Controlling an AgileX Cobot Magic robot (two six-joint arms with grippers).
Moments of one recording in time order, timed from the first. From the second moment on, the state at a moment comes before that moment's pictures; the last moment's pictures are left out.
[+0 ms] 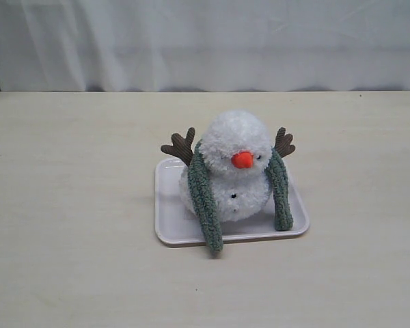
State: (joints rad) left arm -0.06 0.00 0.00 -0.03 0.32 0.08; right arm 0.03 0.01 -0.12 -0.04 -0.18 -0.07
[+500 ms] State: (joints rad) left arm -0.06 0.00 0.00 -0.03 0.32 0.08; right arm -0.02 0.01 0.00 -0.01 0.04 -0.14
